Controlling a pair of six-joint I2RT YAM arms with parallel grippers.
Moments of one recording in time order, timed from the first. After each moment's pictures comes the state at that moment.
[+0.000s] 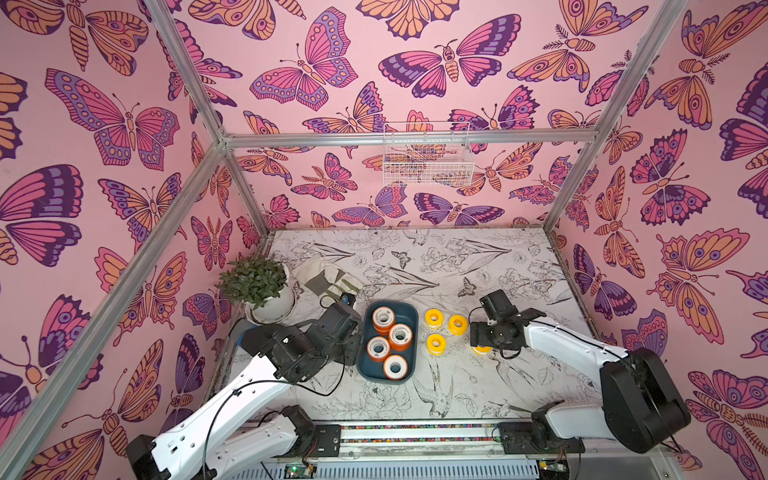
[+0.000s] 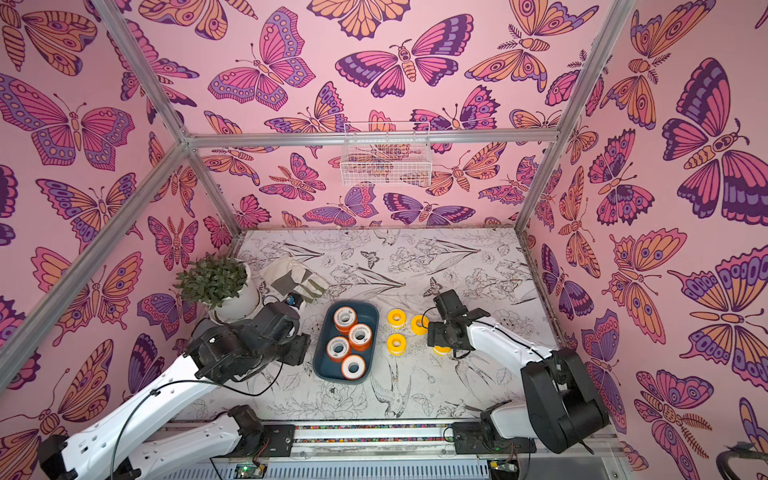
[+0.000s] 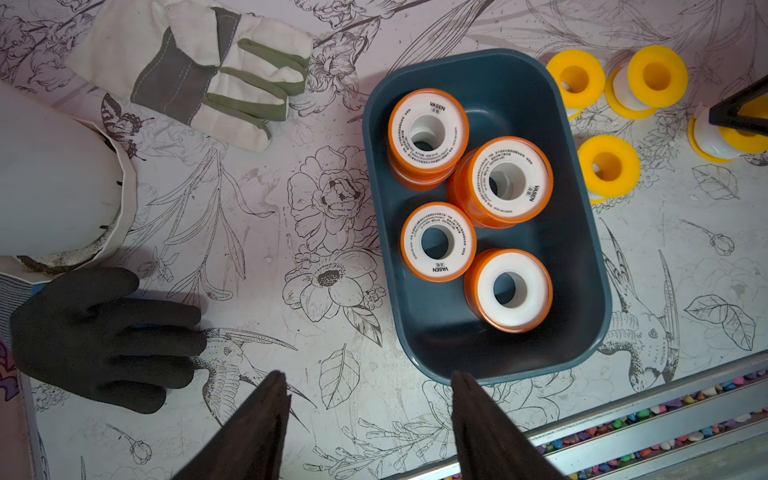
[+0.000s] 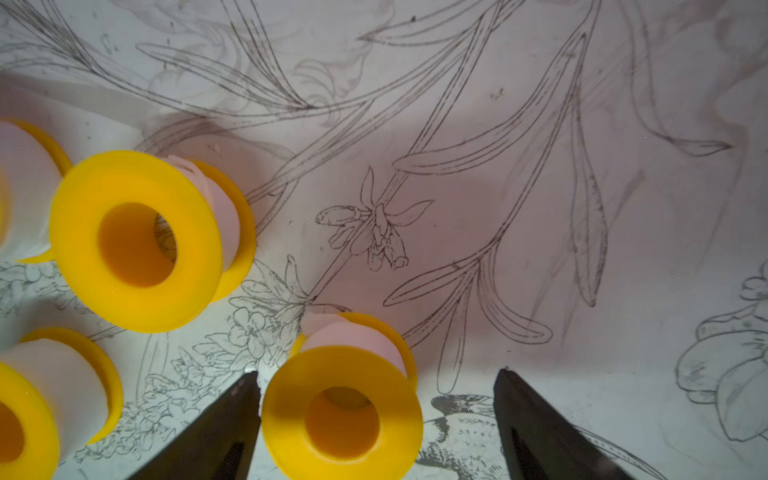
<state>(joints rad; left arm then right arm) -0.76 0.93 0.99 -1.10 -0.26 -0.39 0.47 1.38 0.70 -0.60 0.07 0.48</state>
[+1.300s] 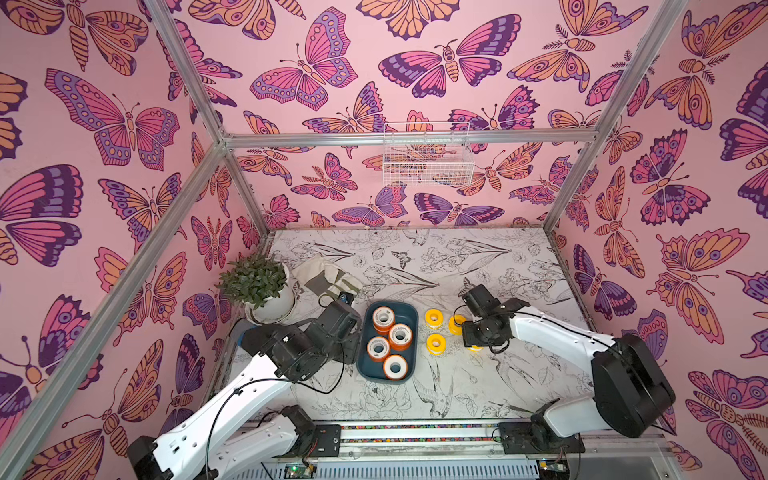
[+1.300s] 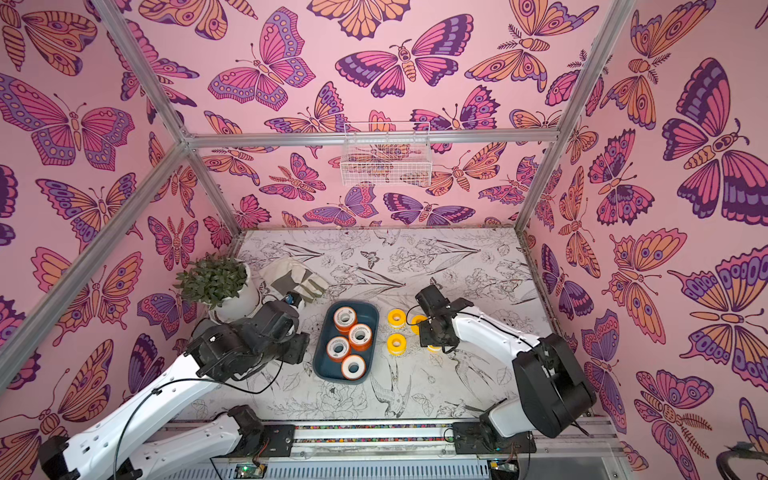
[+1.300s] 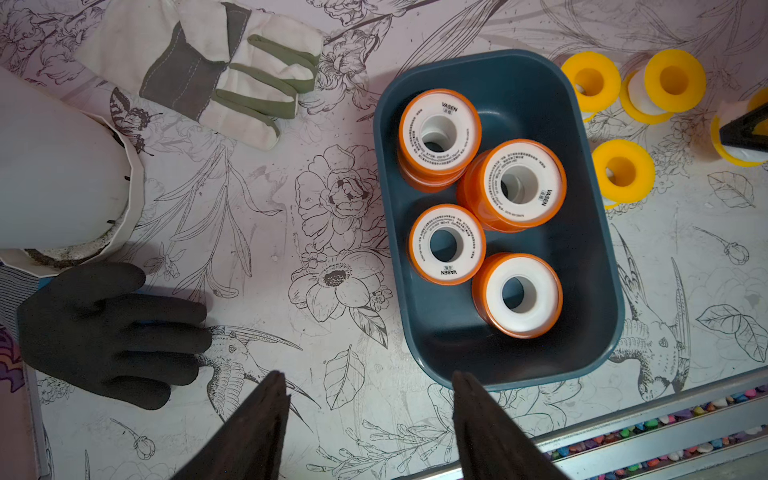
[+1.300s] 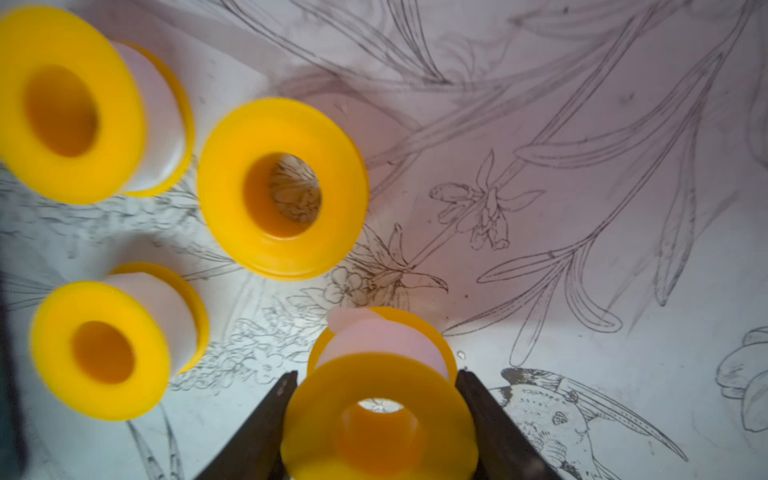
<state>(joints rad) -0.74 0.93 0.98 -1.10 -0.26 -0.39 0.62 1.44 0.88 -0.74 0.07 0.47</state>
